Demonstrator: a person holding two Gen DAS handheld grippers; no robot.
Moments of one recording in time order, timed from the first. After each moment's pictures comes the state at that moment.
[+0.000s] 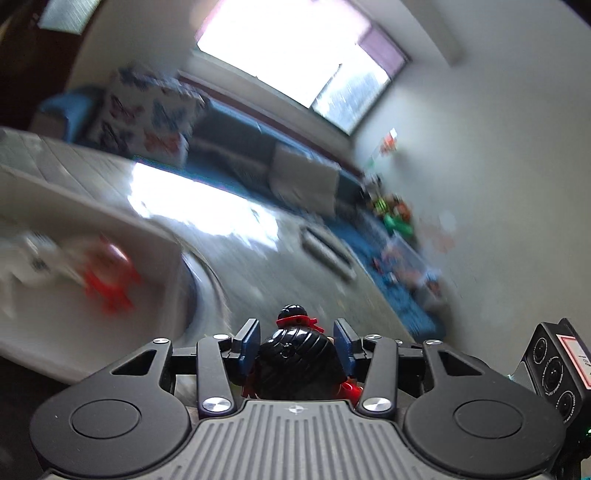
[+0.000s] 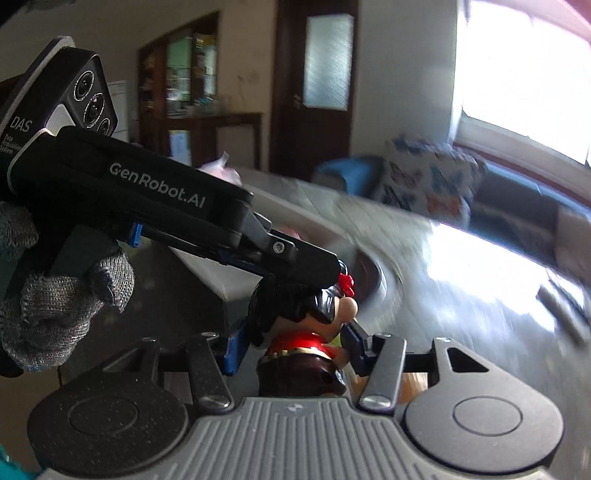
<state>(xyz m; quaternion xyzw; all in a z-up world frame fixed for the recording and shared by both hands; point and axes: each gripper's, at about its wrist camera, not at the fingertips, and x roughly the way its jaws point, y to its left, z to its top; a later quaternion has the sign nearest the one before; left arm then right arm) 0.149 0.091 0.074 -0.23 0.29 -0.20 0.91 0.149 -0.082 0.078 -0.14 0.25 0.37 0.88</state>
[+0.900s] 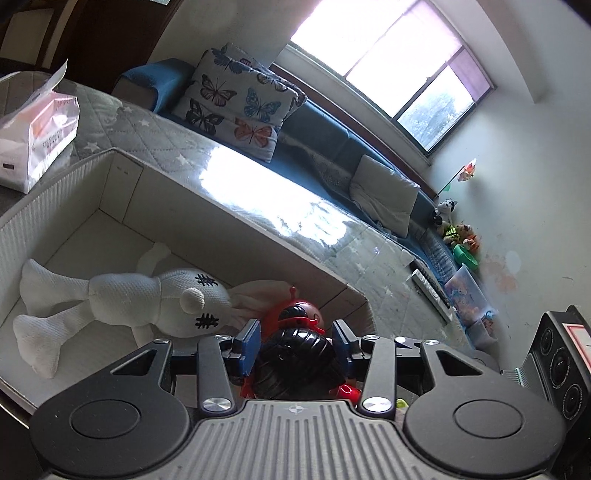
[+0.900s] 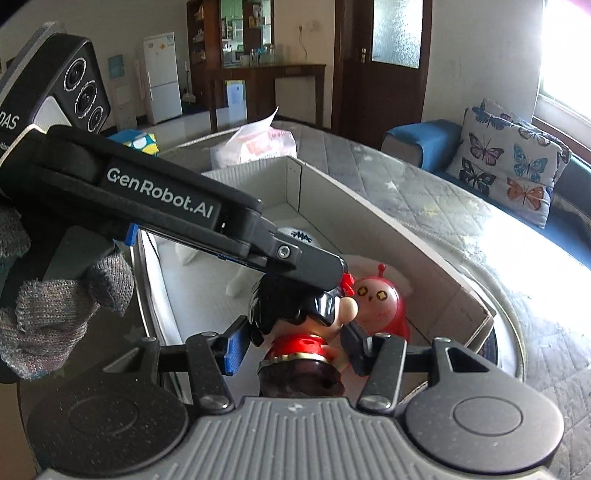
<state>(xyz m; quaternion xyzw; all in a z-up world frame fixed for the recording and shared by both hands) 0.226 0.216 0.014 -0.28 0.34 -0.10 0.89 0.254 0.056 0.031 -0.18 0.34 0.44 0.81</state>
